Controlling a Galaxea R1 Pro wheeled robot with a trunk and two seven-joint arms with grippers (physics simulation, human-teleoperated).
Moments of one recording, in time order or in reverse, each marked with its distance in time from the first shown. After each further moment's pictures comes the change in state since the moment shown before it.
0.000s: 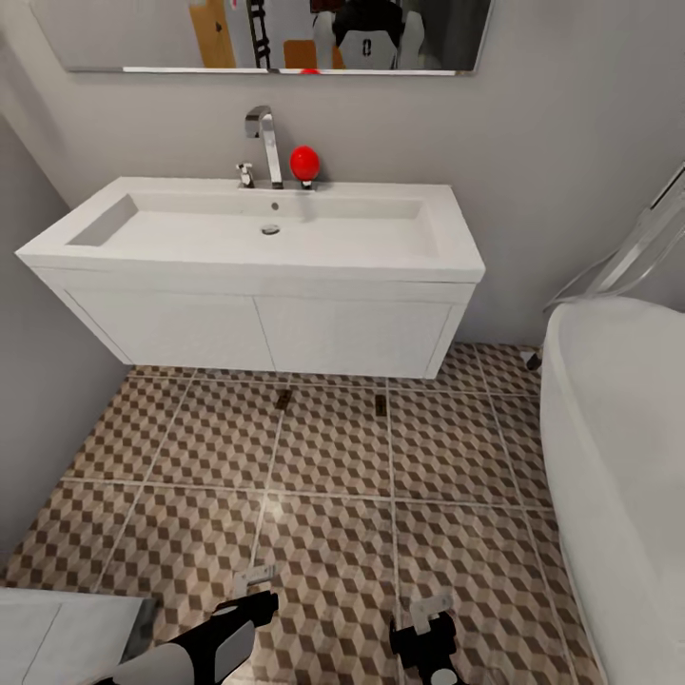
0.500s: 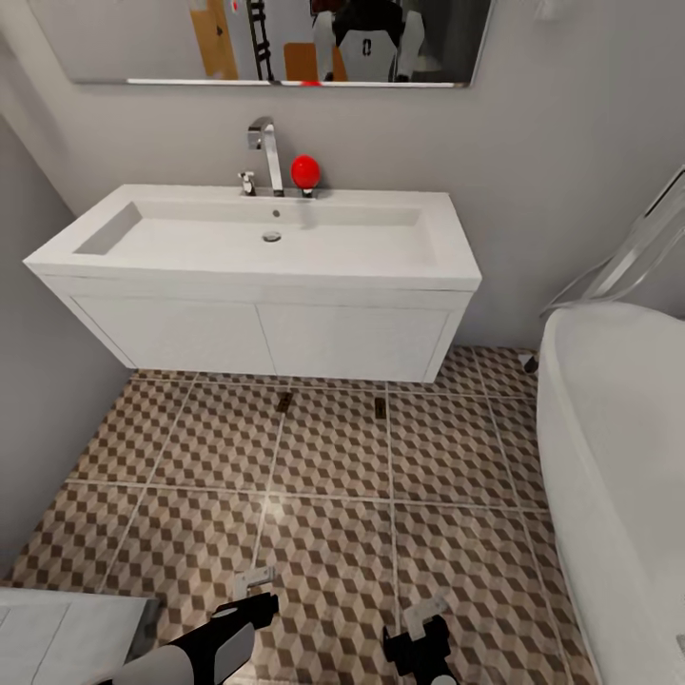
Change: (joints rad) left arm 0.005 0.000 0.000 0.000 0.000 -0.002 -0.002; right arm 0.011 0.001 -0.001 0.000 0.051 -0.019 0.053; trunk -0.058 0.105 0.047
